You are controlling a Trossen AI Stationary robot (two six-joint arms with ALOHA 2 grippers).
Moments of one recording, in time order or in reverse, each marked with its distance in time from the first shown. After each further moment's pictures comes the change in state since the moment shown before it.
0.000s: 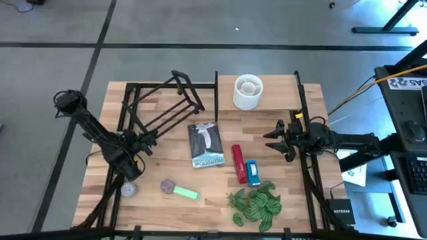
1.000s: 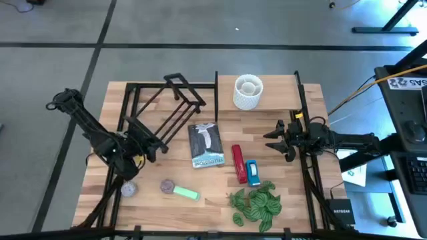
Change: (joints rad) left arm 0.018 -0.112 0.368 -0.111 0.536 0.522; right arm 0.000 0.000 0.000 0.000 0.000 0.000
